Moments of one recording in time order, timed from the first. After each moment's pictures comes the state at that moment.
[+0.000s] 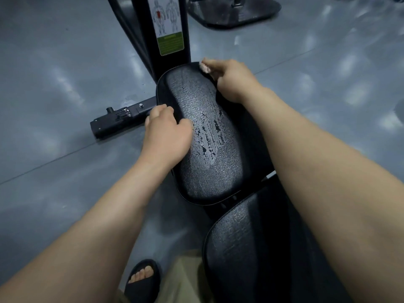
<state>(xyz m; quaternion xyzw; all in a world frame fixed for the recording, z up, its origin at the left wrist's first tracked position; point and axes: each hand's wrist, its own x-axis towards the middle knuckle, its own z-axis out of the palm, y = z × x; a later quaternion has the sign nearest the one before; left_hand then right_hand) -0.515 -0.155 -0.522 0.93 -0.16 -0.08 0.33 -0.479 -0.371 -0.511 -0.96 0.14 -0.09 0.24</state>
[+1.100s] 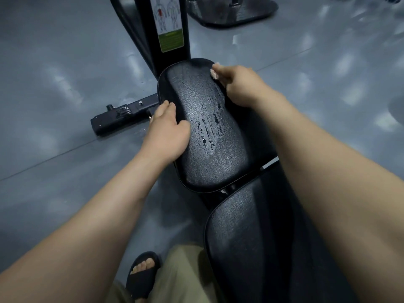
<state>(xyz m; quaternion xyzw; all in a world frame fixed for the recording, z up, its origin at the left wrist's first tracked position) -0.518 -0.141 -0.530 0.91 -0.19 -0.11 0.36 -0.512 -0.380 -0.519 -0.97 0.13 -0.09 0.21</state>
